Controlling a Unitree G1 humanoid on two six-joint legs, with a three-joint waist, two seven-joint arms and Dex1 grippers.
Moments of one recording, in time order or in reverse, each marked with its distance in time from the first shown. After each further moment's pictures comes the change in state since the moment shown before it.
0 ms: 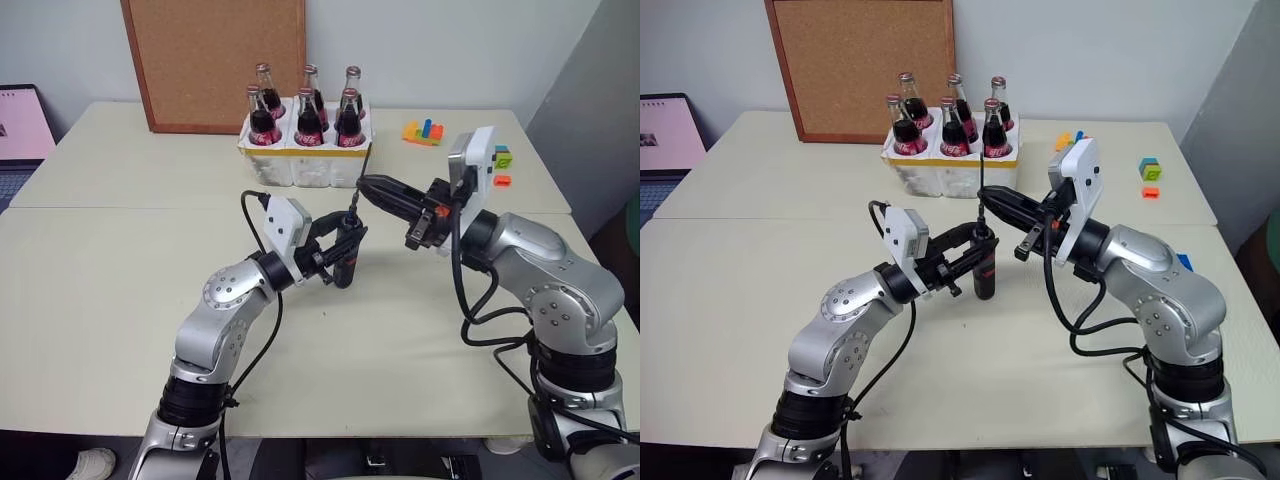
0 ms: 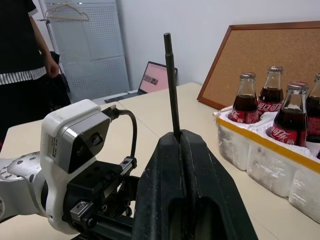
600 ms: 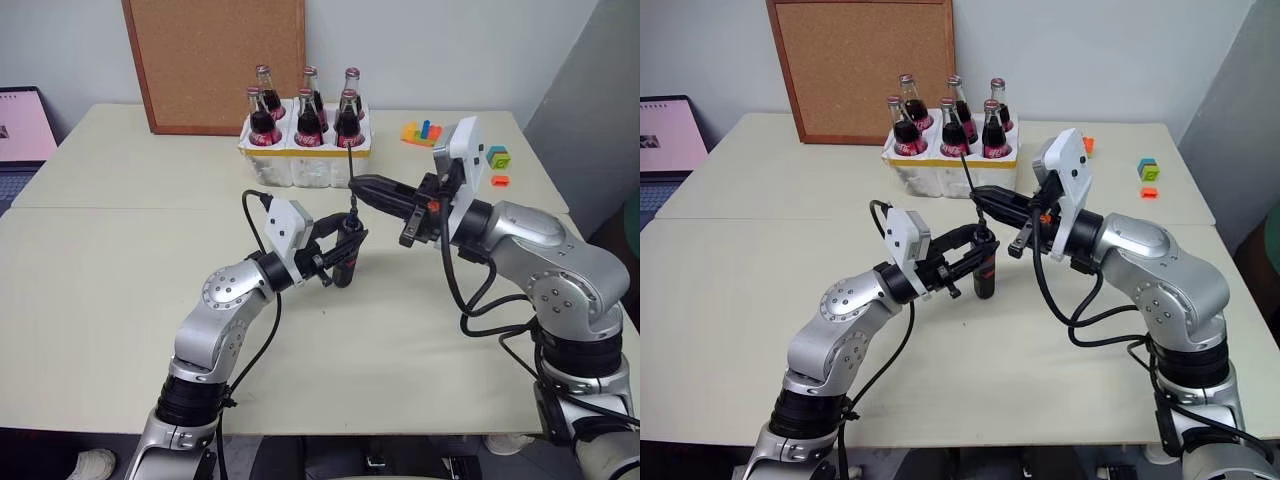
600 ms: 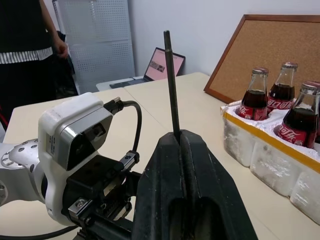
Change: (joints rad) left arm 0.000 0.016 -0.011 0.003 0.017 -0.017 -0.020; right arm -0.076 -0.050 0.042 0.029 -0.010 0.052 0.025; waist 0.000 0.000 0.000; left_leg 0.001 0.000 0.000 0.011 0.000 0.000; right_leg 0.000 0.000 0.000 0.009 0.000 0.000
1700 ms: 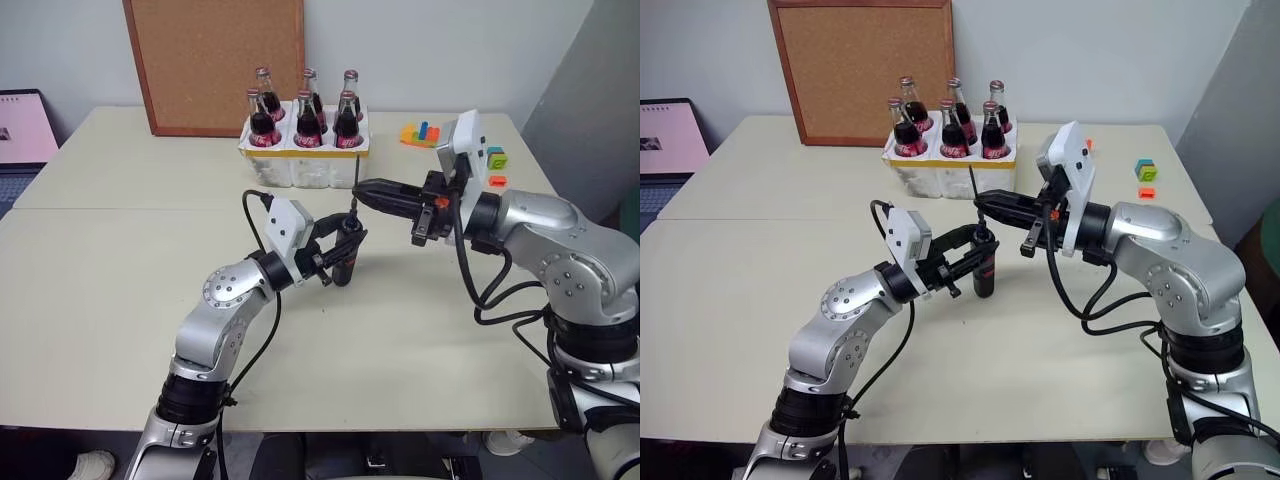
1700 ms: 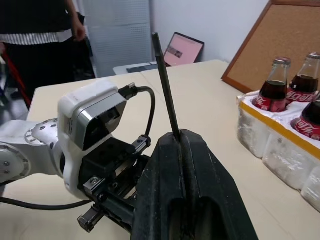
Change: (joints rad) left arm -0.012 0.001 0.002 0.021 0.003 -0.003 -0.004; right arm -0.090 -0.063 0.010 0.131 0.004 0.031 0.178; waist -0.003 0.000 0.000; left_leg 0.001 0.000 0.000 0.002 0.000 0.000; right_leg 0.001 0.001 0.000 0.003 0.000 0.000
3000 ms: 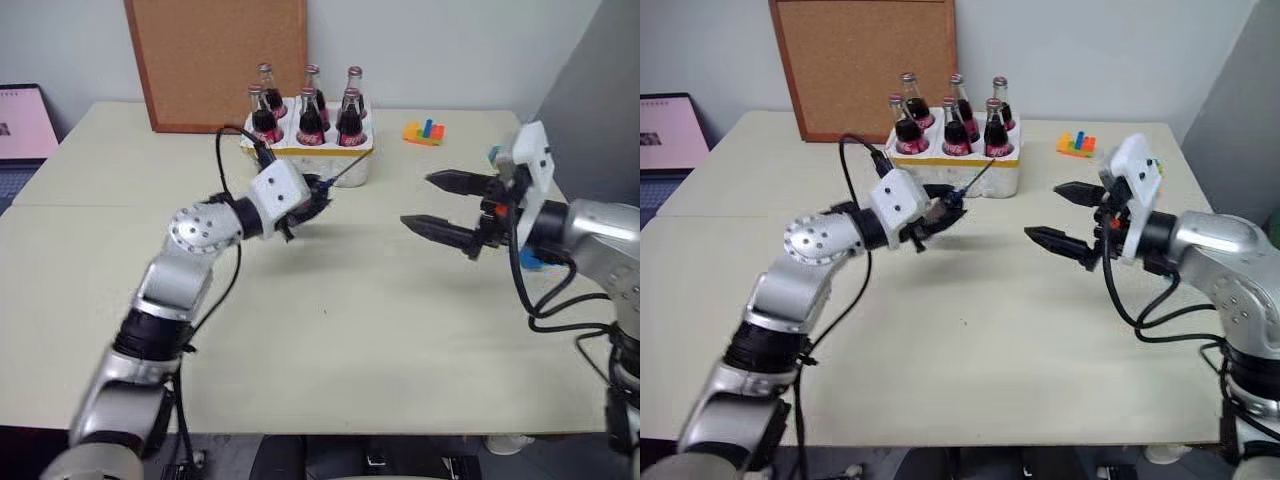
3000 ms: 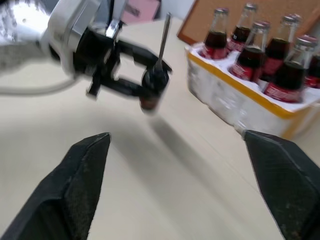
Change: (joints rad) left arm -0.350 0.357 -0.135 0.341 0.411 -0.258 -0.139; right arm 0.232 -0.319 -0.181 -0.199 -0.010 0.055 0.022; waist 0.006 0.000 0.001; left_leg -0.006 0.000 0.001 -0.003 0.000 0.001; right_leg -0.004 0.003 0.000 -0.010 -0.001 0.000
